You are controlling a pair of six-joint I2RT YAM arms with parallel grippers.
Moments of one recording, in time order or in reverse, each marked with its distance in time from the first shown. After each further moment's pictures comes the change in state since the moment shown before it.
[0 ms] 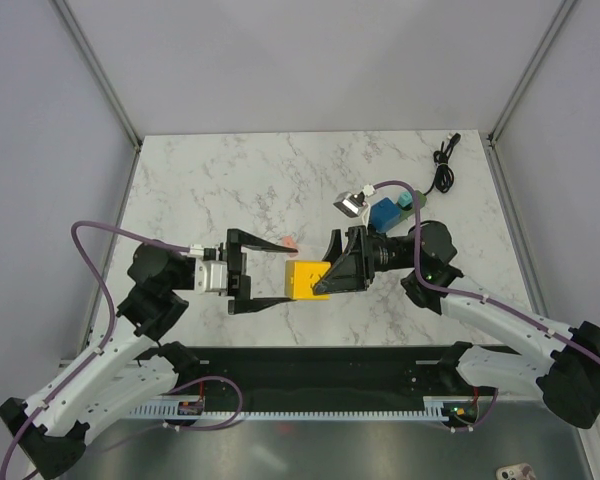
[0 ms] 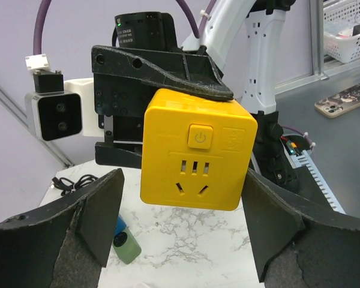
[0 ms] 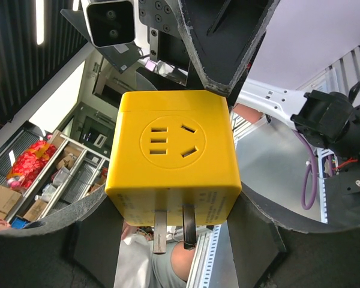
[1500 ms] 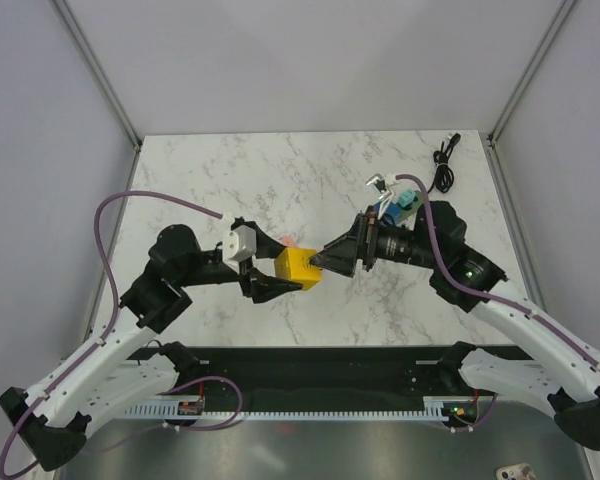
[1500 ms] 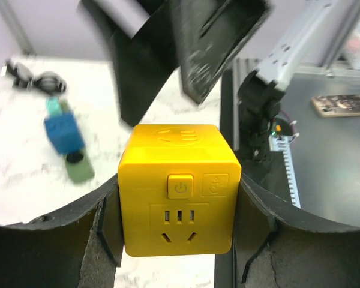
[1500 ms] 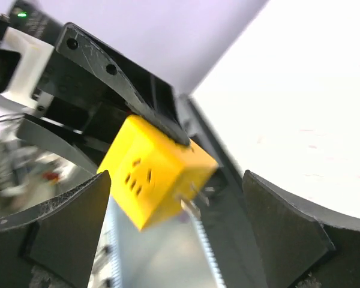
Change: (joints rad) left arm -0.019 0.063 0.062 -0.257 -0.162 -0.136; right arm -0.030 -0.107 0.241 -0.853 0.397 -0.586
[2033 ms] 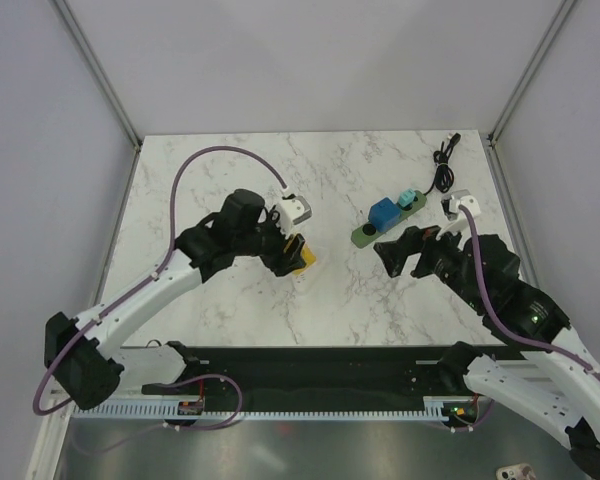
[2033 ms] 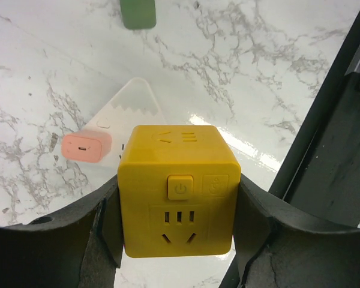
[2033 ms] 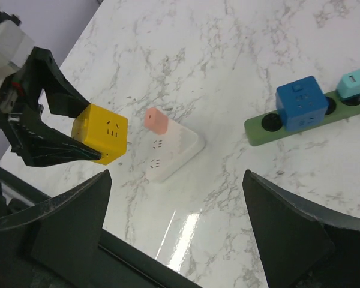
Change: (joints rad) left arm 0.001 0.422 0.245 -0.489 -0.443 0.113; right arm -0.003 -0.329 0.020 -0.523 0.765 -0.365
